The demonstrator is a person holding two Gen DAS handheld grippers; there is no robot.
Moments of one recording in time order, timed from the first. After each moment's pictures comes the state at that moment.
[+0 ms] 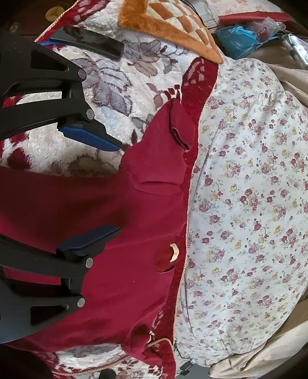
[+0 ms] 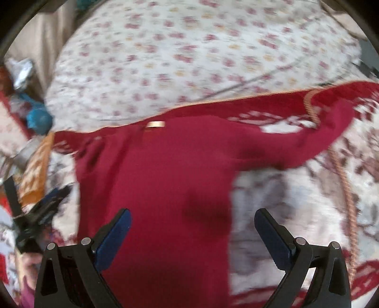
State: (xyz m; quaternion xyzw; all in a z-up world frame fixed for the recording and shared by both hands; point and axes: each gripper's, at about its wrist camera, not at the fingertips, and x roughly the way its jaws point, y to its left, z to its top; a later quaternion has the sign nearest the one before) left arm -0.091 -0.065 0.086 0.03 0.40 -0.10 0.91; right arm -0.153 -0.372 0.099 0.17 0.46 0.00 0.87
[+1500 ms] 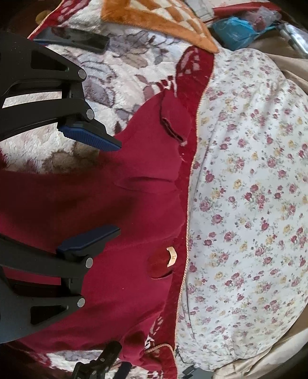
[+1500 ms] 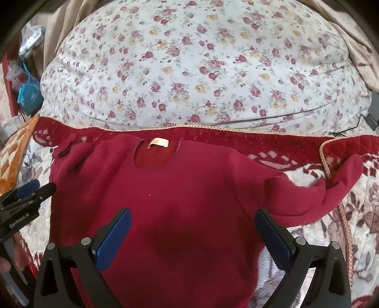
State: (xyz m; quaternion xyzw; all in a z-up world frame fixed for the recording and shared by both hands) left arm -0.050 -0.081 0.086 0.05 0.42 -0.10 0.90; right arm -0.079 -0.335 0.085 0.05 0.43 -0.05 0.90
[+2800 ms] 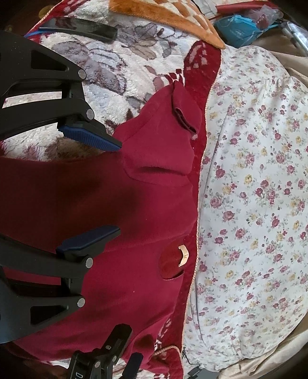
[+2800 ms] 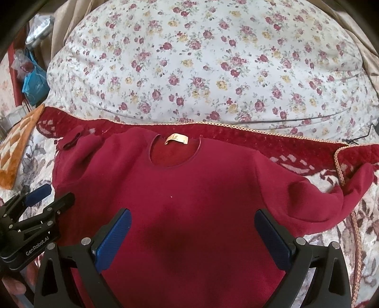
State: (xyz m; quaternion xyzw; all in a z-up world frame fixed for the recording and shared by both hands) left arm -0.052 -0.088 0.056 0.05 0.43 -0.10 0.90; right arm -0.059 -0.300 0.070 0.03 0.44 -0.03 0.90
